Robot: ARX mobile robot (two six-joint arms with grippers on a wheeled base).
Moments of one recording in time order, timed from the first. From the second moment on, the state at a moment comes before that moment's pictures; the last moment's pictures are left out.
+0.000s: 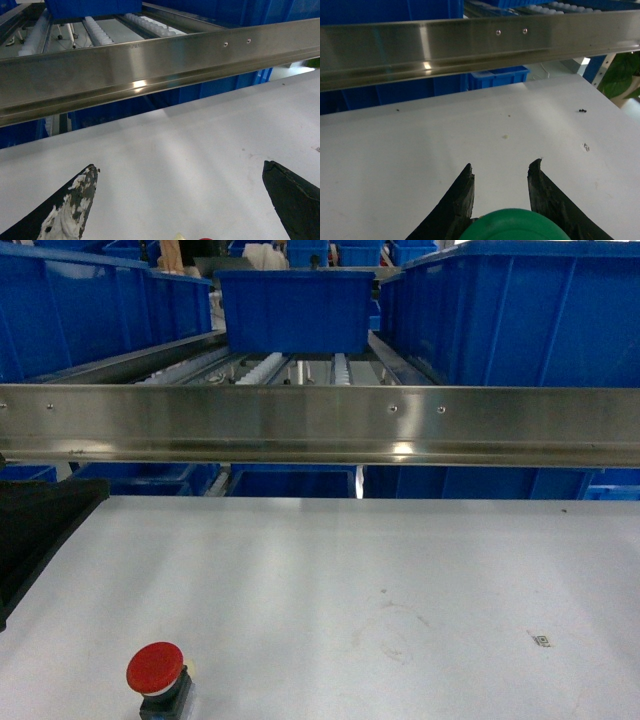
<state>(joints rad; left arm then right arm) -0.02 1.27 0.28 0.72 0.35 0.05 -0.48 1.24 0.23 0.74 -0.12 -0.07</state>
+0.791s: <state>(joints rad) -0.21 1.40 0.28 0.53 0.22 0.12 -0.53 1.03 0.21 0.61 -0.19 -0.10</state>
